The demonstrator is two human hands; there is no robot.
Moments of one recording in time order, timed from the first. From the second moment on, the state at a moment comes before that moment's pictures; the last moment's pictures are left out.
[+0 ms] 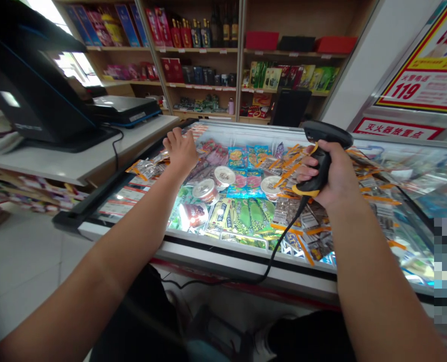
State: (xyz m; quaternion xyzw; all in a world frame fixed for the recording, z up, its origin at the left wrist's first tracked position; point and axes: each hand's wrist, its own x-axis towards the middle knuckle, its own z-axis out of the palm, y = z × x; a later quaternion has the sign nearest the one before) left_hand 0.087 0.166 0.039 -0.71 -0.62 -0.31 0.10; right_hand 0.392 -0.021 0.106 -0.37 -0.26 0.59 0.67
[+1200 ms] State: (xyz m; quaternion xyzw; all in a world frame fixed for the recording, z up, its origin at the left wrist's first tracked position) left_hand 0.157 0.158 0.007 -0.85 -0.44 -0.25 -0.15; right_hand 0.362 -0.015 0.075 -0.53 -0.46 0.56 0.44
